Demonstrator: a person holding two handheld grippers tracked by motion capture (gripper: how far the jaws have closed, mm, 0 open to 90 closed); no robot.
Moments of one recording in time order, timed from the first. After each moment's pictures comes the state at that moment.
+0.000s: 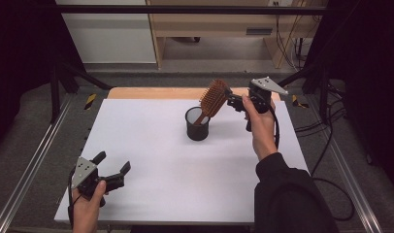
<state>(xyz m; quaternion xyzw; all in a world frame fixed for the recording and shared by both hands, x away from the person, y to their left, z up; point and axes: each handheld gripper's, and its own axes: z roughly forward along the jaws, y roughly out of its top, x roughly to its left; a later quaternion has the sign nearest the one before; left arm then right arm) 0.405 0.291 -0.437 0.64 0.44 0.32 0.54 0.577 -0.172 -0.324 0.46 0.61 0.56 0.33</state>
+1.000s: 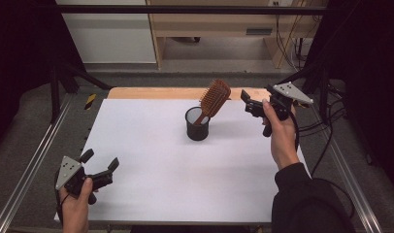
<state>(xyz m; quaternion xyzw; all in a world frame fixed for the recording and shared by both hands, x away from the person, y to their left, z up) 0.405 0.317 -0.434 0.62 0.44 0.34 0.55 0.546 -0.215 -0.317 0.44 0.60 0.58 0.34</state>
